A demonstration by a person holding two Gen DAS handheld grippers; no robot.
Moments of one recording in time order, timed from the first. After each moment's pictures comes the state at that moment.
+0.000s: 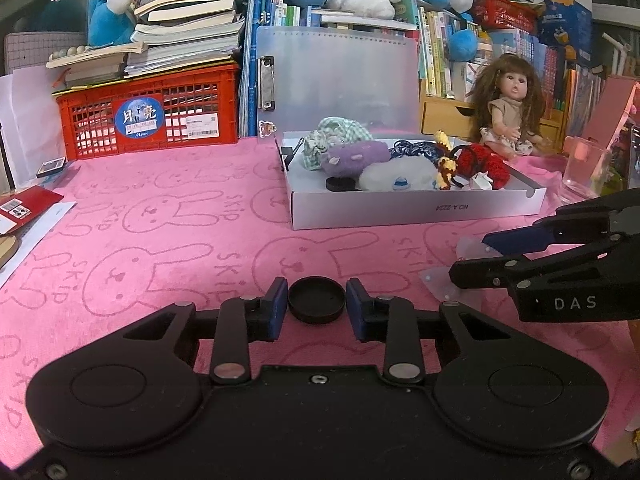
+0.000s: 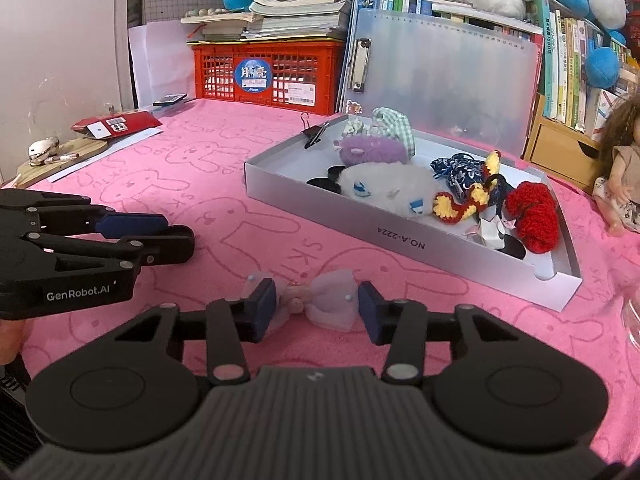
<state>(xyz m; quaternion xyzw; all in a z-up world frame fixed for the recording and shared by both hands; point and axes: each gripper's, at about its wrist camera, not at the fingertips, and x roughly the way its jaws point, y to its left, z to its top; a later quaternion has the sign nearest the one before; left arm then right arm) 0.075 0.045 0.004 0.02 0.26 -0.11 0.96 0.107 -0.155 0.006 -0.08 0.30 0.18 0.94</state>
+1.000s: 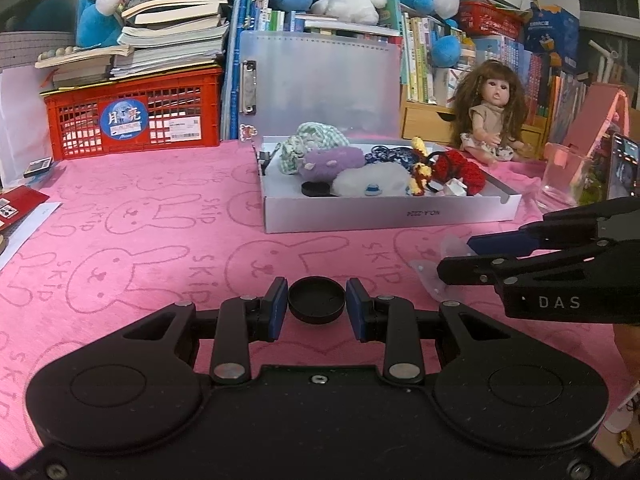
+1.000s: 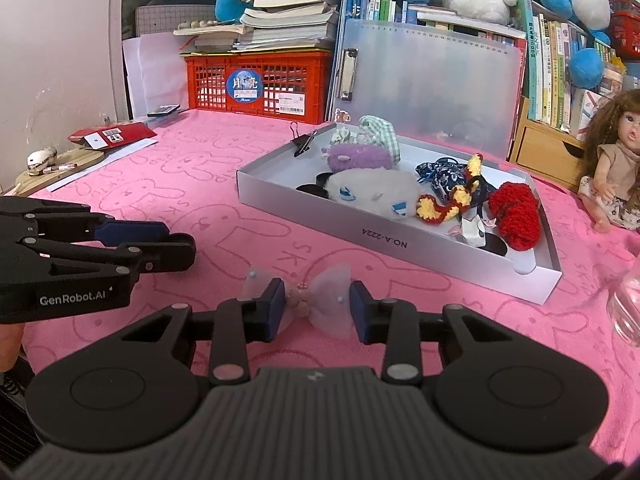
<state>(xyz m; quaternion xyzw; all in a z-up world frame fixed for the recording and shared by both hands) 0.066 0.036 0.010 0.01 0.26 -0.13 0.96 0.095 -0.164 0.012 -0.07 0.29 0.17 0.94</state>
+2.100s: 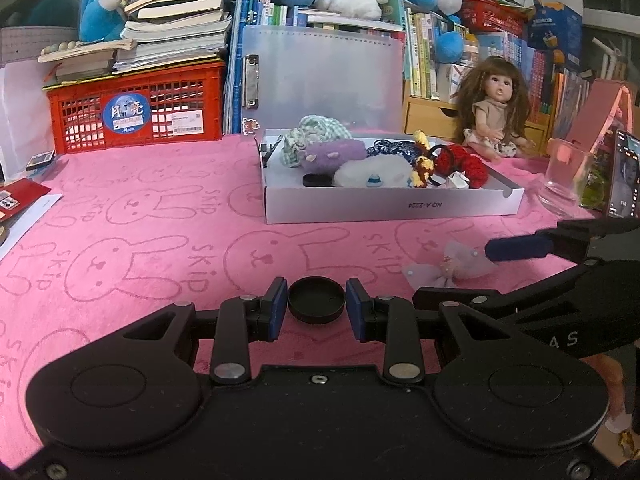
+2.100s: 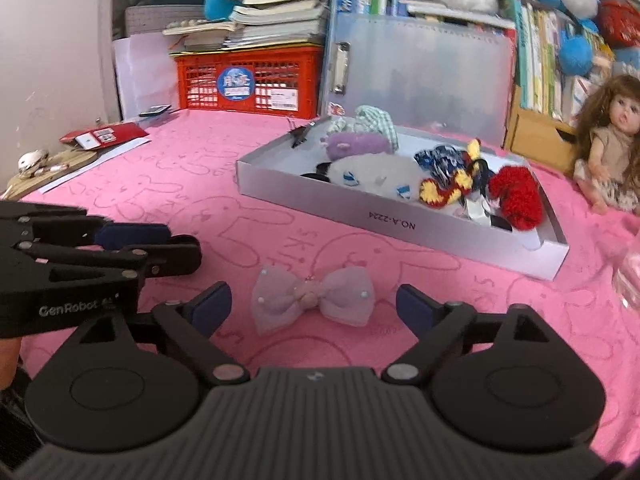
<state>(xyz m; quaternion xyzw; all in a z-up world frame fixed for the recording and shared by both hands) 0.065 0.037 0.003 0.00 0.27 -0.12 0.96 0.090 -0.155 -0.003 -0.05 0.29 0.14 0.95</state>
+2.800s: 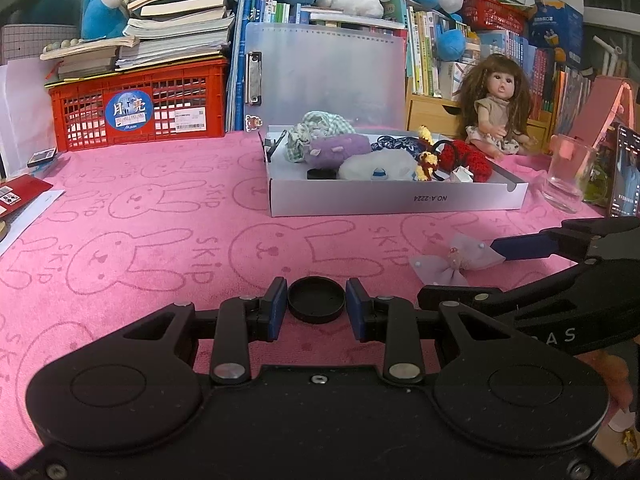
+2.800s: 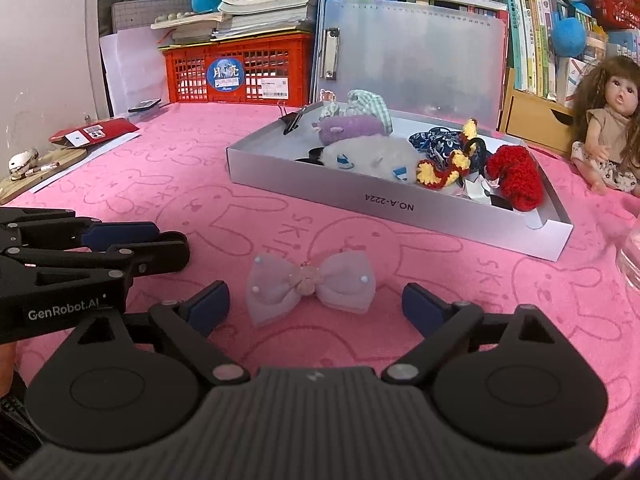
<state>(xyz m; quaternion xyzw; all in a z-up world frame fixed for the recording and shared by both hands) 0.063 0.038 -0.004 0.01 0.26 -0.12 0.96 0.093 -0.154 -0.011 -0.04 0.30 0.13 0.94</state>
